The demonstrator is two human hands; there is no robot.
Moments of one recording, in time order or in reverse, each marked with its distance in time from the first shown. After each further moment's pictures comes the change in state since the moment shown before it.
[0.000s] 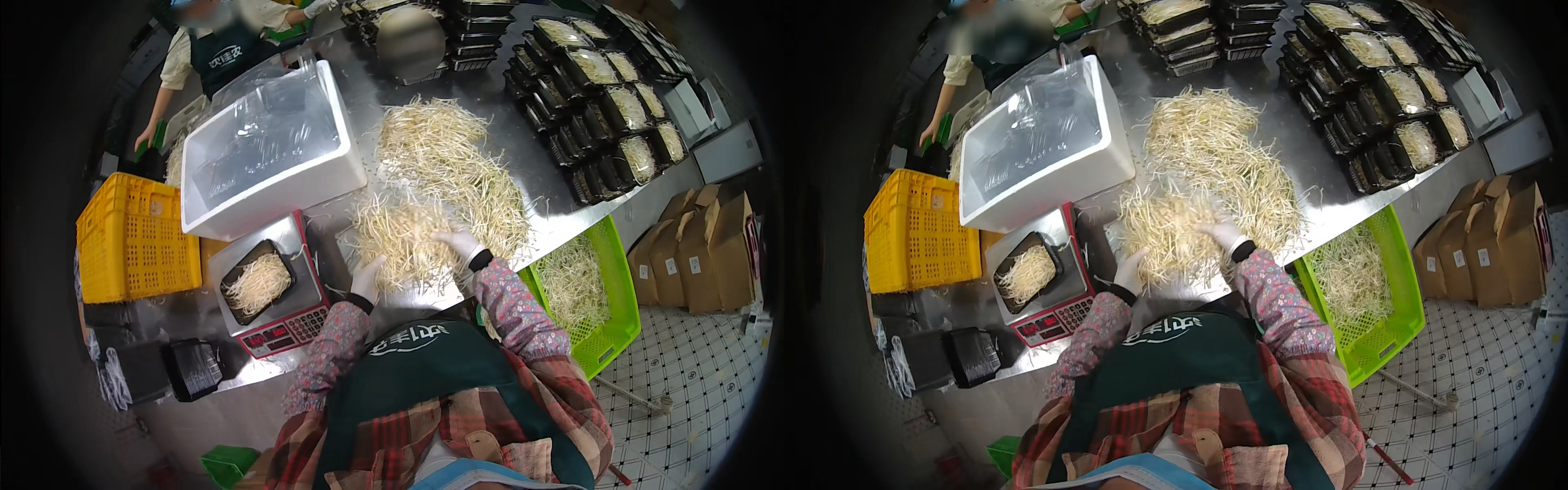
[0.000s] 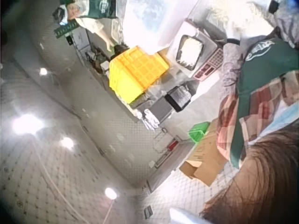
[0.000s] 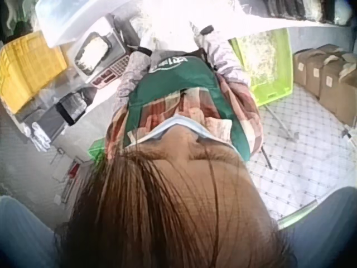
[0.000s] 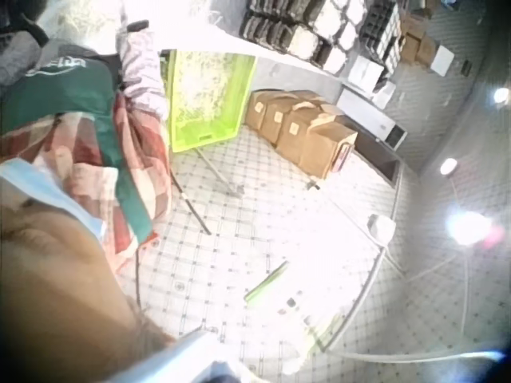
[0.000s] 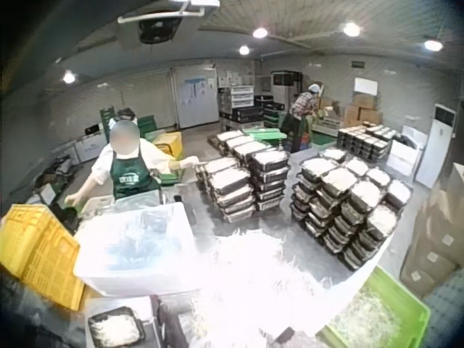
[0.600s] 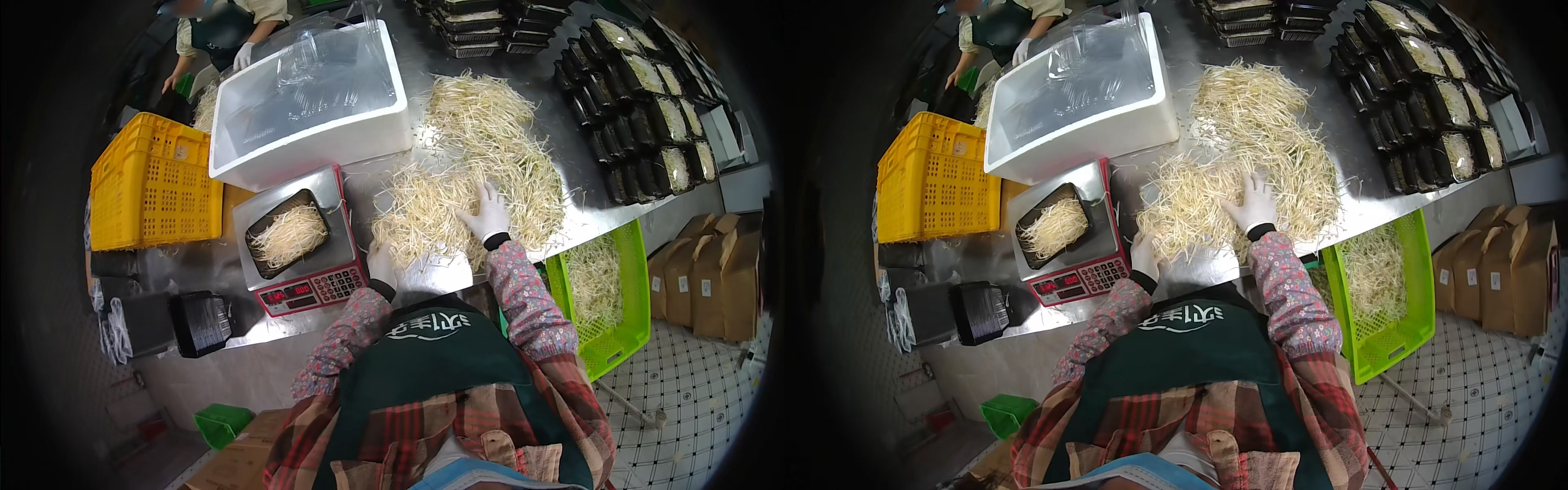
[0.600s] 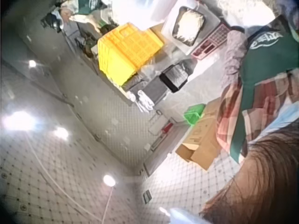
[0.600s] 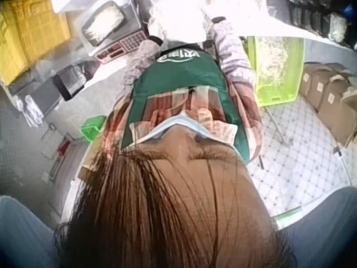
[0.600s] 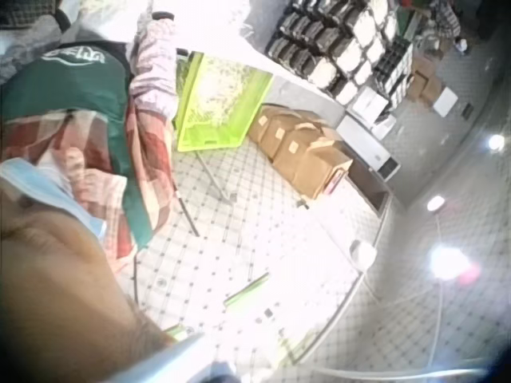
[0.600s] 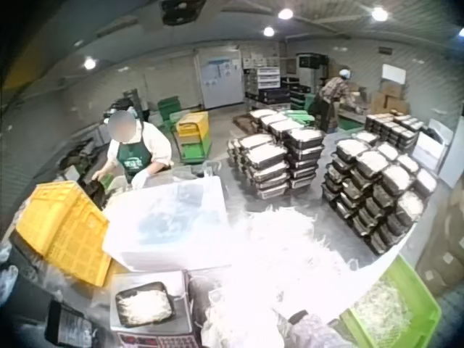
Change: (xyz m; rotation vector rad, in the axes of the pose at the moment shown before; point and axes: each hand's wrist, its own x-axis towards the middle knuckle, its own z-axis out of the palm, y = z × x) left_hand -0.019 -0.035 -0.070 0.192 0.426 0.289; right_hand -0.004 -0.002 0.050 -1.293 0.448 -0.156
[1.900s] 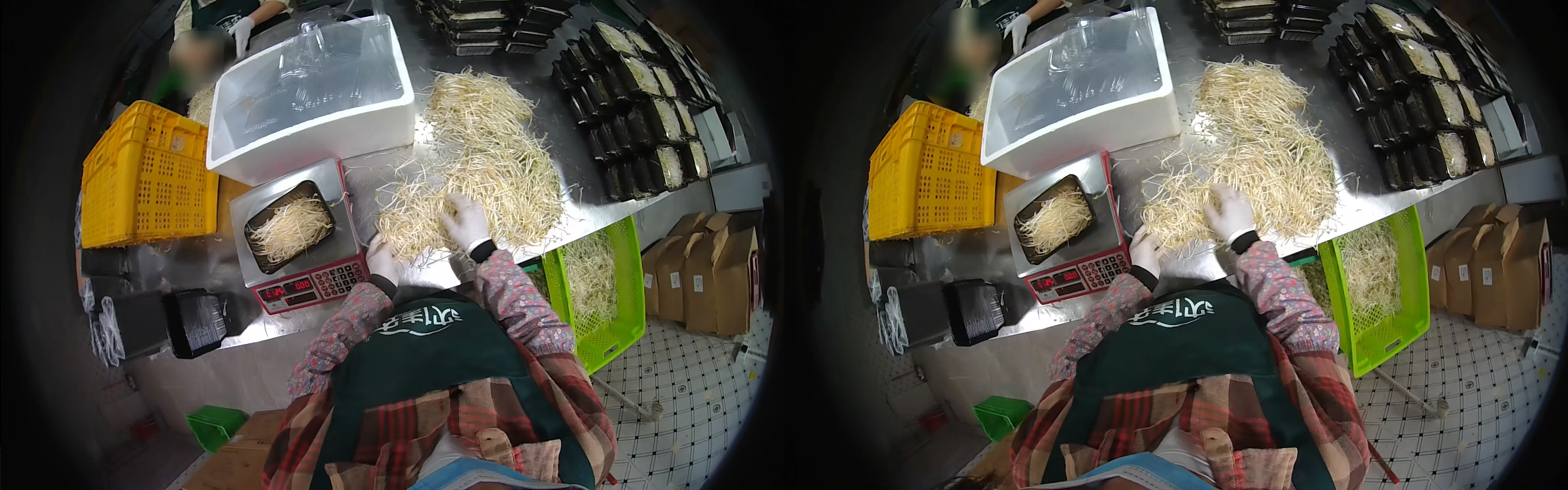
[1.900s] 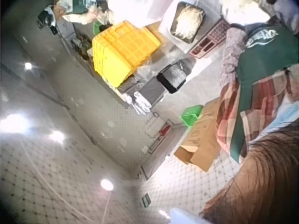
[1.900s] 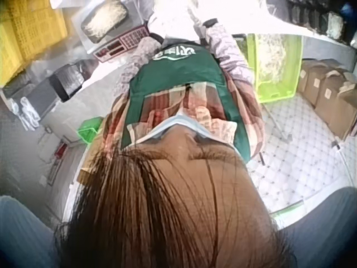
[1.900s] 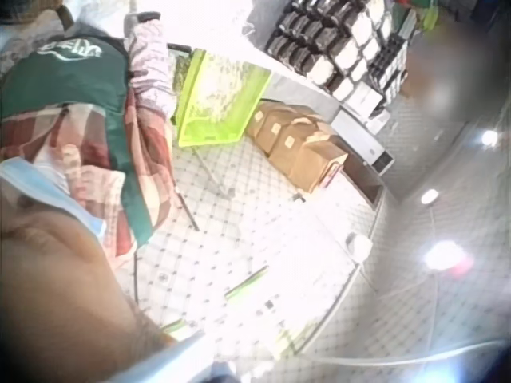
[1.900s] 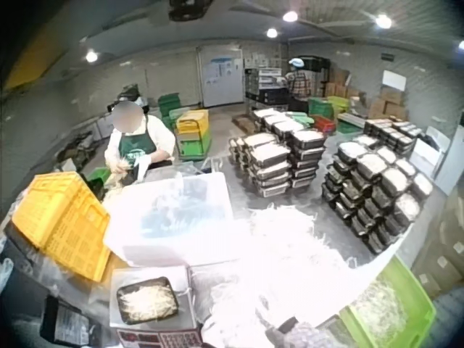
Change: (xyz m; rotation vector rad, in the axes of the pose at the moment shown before) left_hand -0.020 0.028 0.017 -0.325 0.033 -0.197; right_hand -0.033 -0.028 0.024 0.167 0.048 -0.322
